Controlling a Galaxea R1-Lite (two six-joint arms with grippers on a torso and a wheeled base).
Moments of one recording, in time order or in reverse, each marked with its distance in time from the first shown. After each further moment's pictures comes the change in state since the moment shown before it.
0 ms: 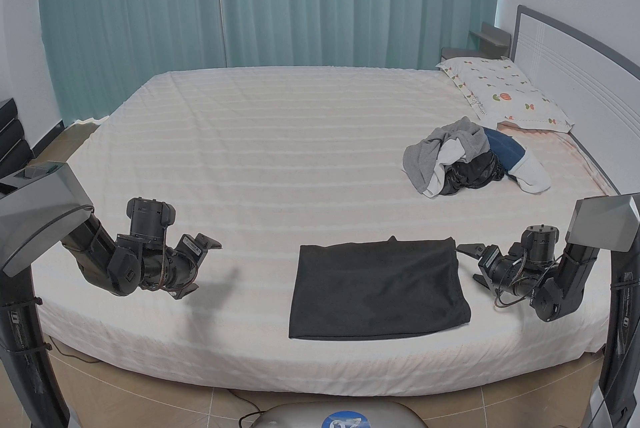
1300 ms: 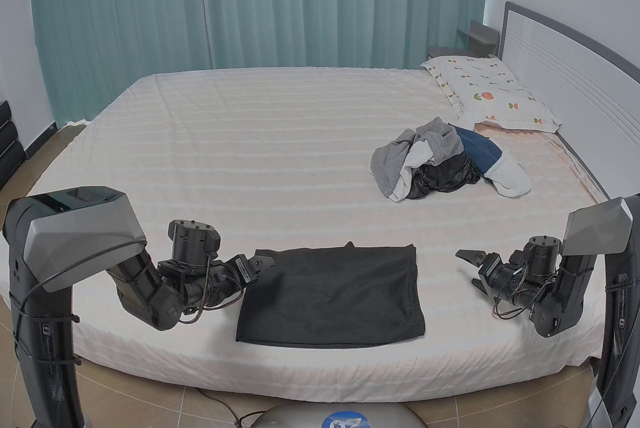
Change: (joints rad) left arm -0.172 0.149 0.061 -0.351 0.021 0.353; right arm 0.023 0.036 0.110 -0.204 0.001 0.030
